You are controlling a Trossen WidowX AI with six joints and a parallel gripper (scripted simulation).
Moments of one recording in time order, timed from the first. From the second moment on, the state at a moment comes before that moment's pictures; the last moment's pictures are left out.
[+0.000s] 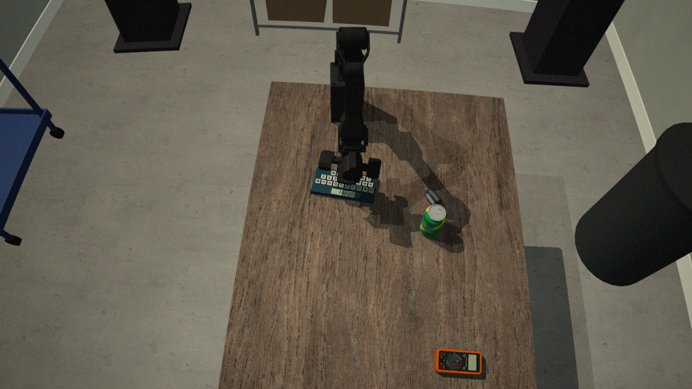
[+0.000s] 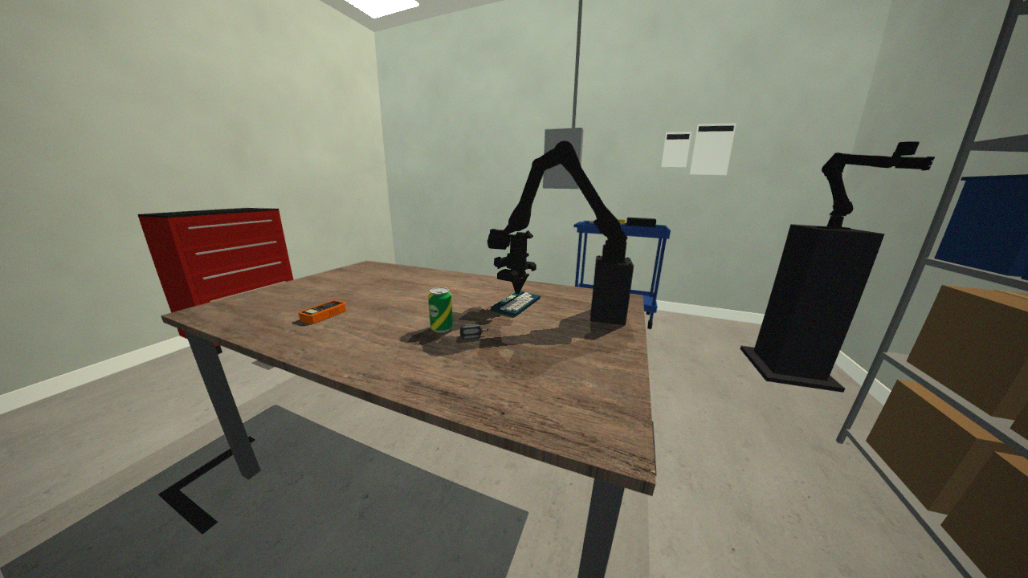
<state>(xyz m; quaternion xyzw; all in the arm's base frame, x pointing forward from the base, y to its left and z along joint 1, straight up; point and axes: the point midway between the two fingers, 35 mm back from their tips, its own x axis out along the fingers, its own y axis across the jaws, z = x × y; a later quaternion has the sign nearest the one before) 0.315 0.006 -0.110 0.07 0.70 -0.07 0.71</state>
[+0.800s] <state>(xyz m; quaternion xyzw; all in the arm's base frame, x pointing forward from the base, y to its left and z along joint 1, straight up) 0.322 -0.017 -0.135 0.07 0.70 -0.07 0.70</state>
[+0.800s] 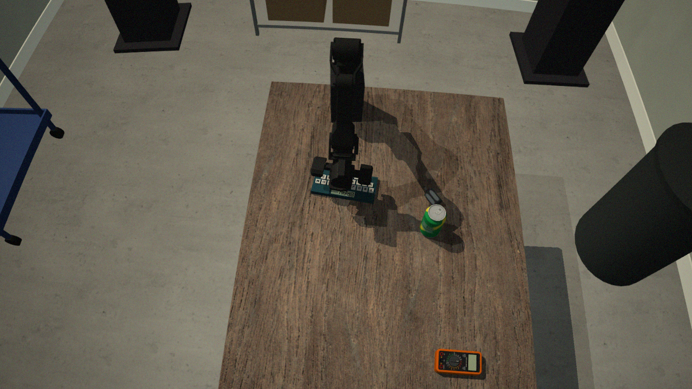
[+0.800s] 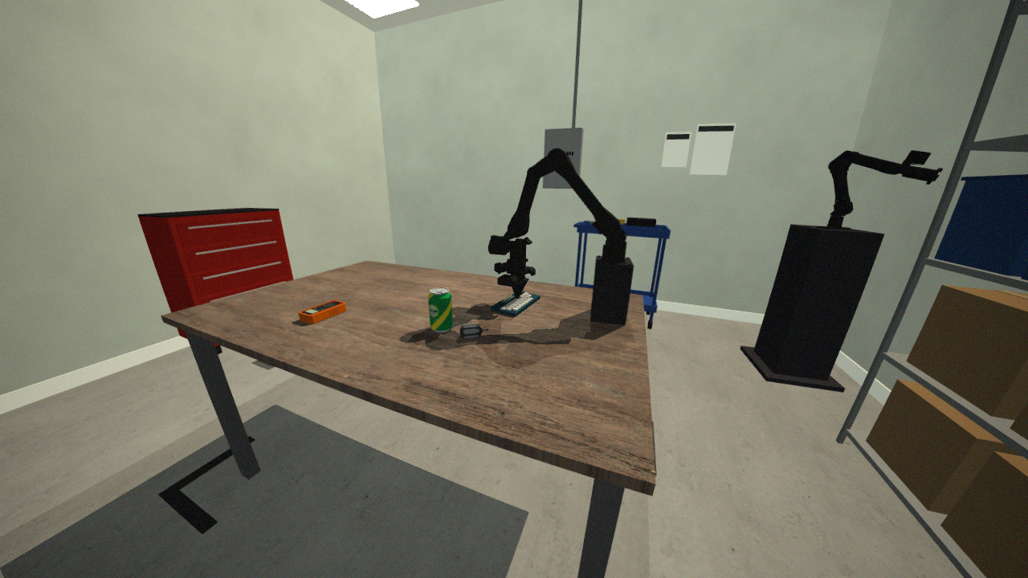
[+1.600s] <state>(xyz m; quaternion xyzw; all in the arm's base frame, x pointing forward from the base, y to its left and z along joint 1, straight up) 0.322 -0.017 -0.143 0.07 0.70 -0.07 0.70</state>
